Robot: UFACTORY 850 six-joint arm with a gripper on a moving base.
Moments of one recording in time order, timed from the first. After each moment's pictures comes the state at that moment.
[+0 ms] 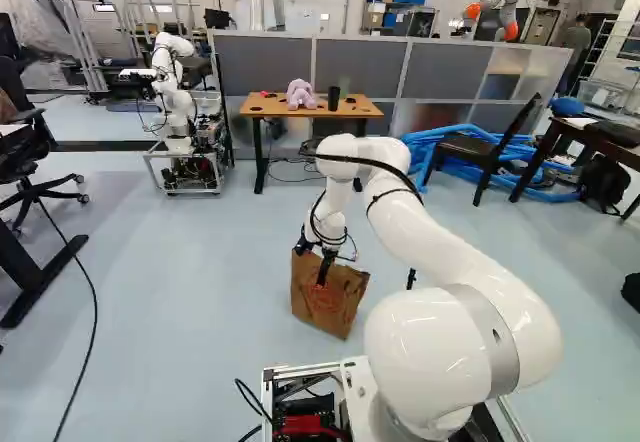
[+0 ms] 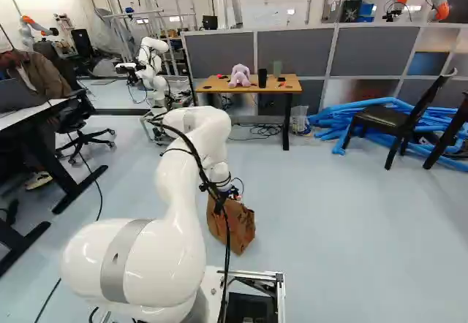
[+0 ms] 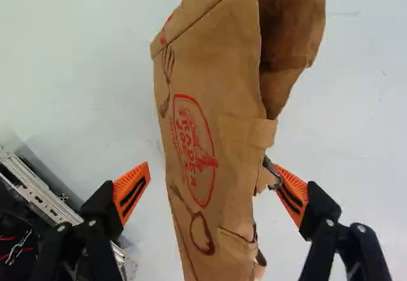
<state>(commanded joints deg) 2.4 -83.9 -86.6 0.0 1.8 -56.0</state>
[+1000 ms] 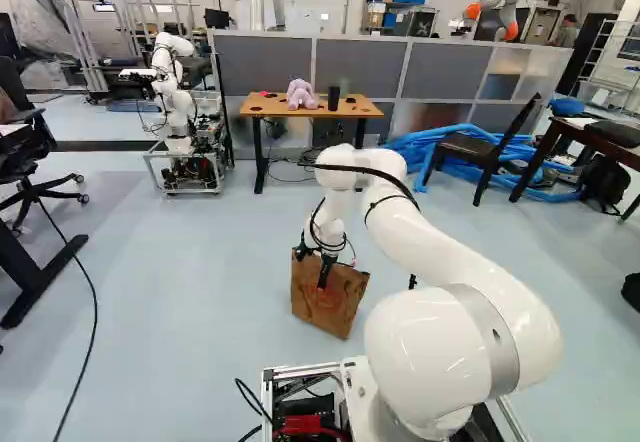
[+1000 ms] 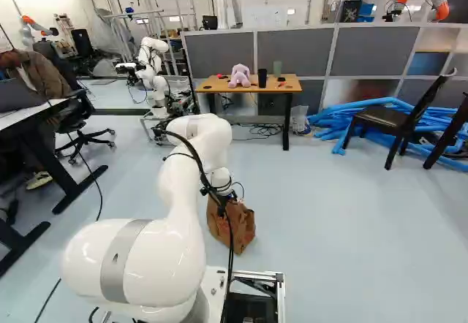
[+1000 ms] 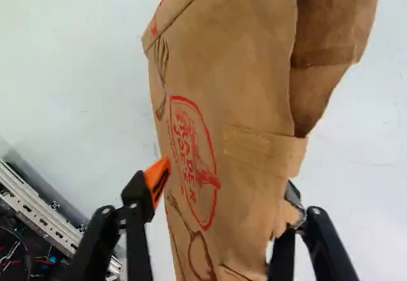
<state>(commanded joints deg) 2.4 -88.0 -90.5 0.0 1.8 -56.0</state>
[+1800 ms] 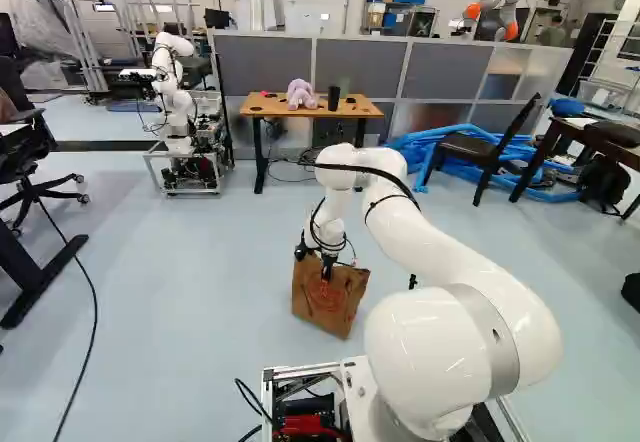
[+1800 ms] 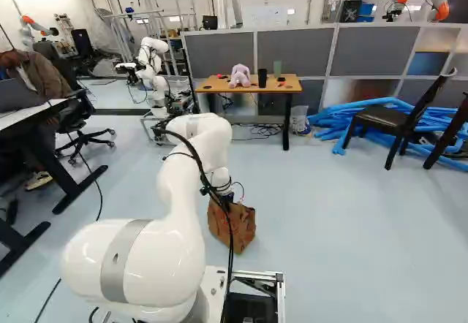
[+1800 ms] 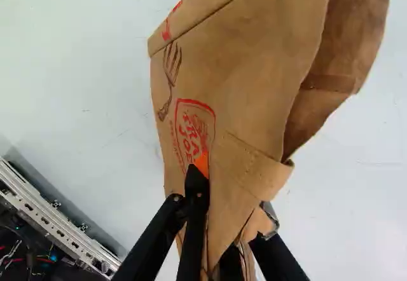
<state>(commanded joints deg) 2.4 -86.6 -89.2 0.0 1.8 -56.0</state>
